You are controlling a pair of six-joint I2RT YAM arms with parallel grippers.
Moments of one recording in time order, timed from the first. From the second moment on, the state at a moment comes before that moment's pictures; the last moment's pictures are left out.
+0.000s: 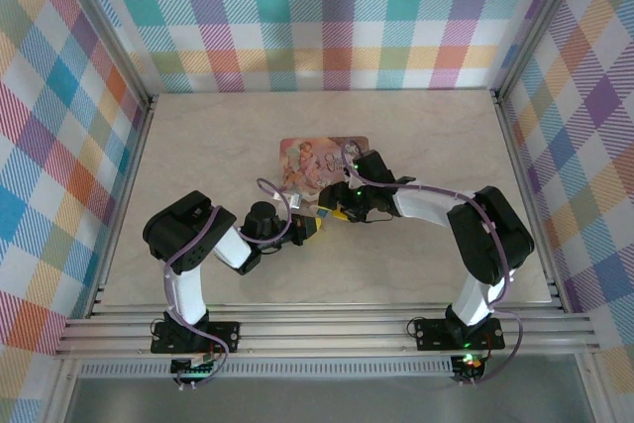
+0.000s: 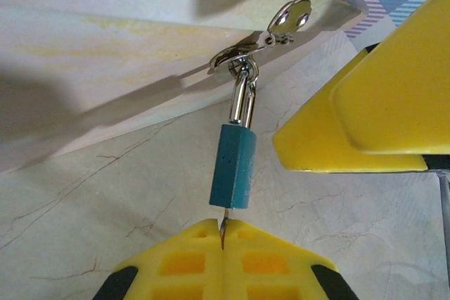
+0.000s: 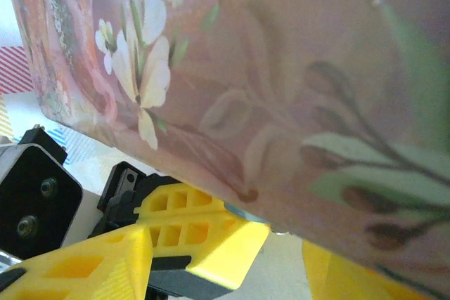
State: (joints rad) left arm -0.61 1.89 0.41 1.10 0.40 -0.60; right arm 0.60 1.73 0.96 -0.11 -0.53 0.89
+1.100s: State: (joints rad) left arm -0.78 1.64 0.45 0.69 0.09 -0.29; right arm 0.65 1.73 0.96 -0.08 -0.43 1.00
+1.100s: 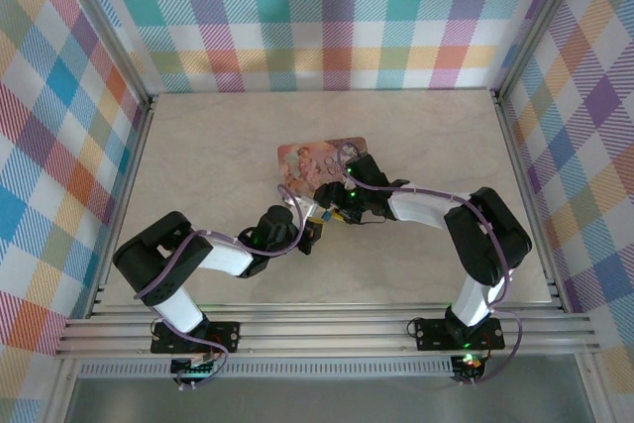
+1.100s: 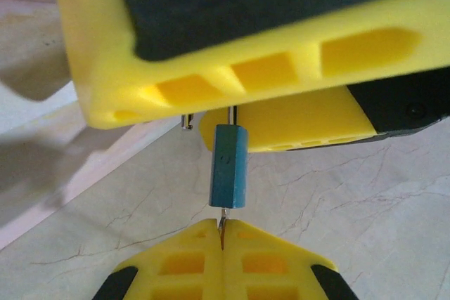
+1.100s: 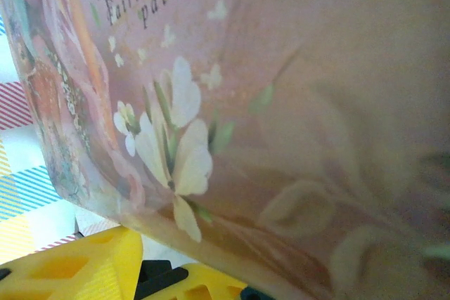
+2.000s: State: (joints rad) left arm -0.84 1.64 0.46 0.67 -0.01 -0.20; right arm 0.66 1.62 0.90 -0.20 -0.37 1.06
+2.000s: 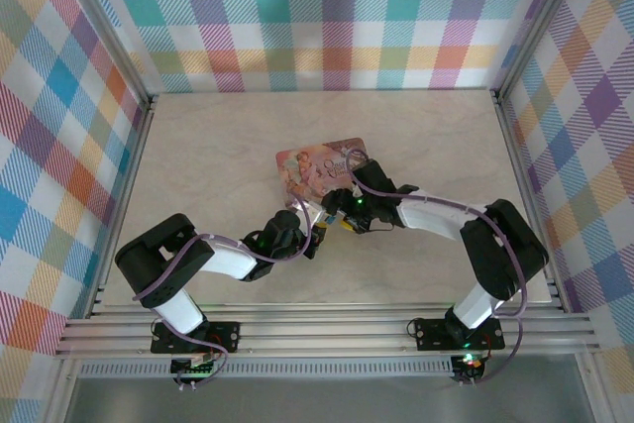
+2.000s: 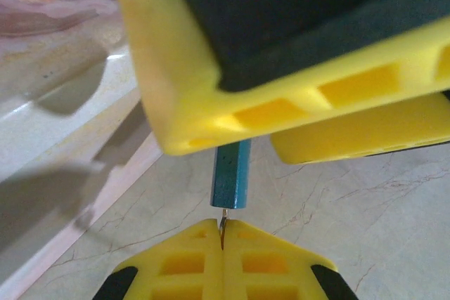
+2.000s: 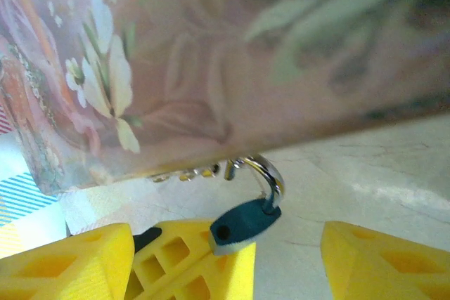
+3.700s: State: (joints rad) left arm -0.90 1.63 0.47 0.66 -0.07 -0.20; right arm 0.70 1.57 0.83 -0.19 -0.26 1.14
